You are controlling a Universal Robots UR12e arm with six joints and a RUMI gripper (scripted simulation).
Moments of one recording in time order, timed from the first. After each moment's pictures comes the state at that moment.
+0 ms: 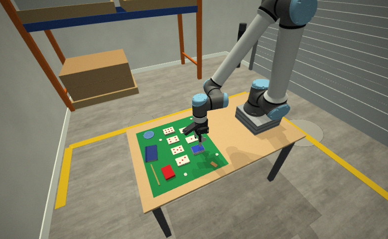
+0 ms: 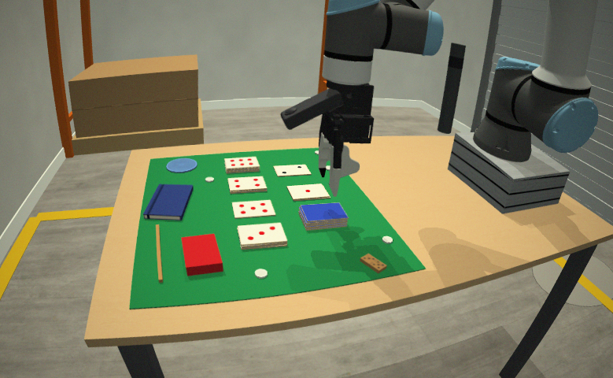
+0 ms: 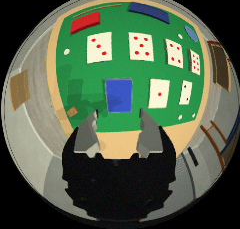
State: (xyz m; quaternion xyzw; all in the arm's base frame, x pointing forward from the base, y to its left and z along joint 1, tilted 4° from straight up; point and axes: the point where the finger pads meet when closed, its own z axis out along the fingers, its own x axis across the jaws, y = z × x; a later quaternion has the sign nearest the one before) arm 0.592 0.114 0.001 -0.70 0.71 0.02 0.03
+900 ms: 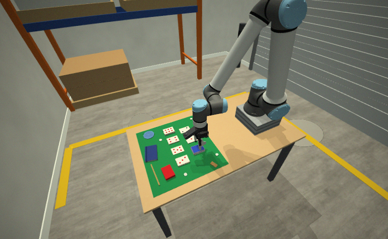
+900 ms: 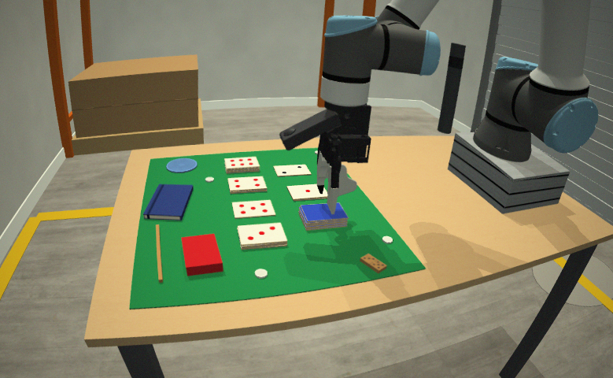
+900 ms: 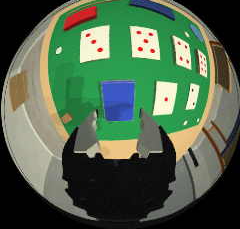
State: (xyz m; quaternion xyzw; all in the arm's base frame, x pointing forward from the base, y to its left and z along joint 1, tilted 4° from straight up) arm 0.593 0.116 -0.040 -0.70 0.71 0.02 0.03
